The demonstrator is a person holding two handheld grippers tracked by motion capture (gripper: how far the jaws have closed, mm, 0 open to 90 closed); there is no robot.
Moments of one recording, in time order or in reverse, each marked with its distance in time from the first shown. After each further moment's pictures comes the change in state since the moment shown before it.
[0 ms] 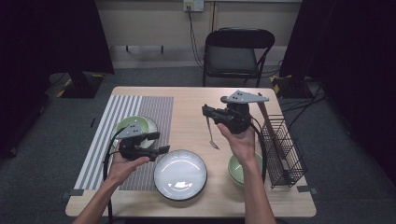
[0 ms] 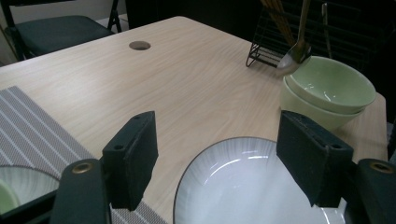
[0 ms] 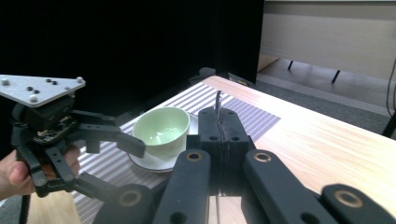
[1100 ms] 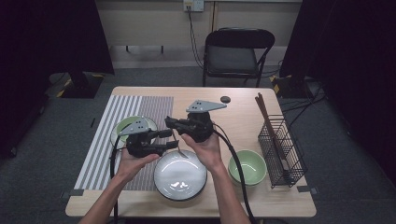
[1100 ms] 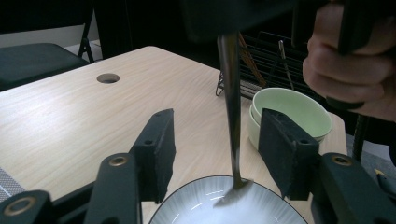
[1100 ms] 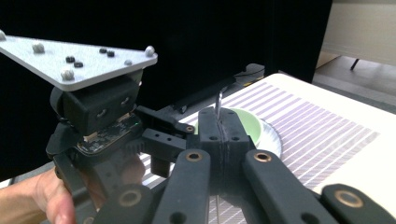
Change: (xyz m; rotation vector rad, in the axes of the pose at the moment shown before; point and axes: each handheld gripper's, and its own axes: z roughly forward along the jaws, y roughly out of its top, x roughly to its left) left arm -0.011 0.016 0.009 -0.098 -0.107 0.004; right arm 0.058 -0.013 0.071 0.029 0.189 -0.017
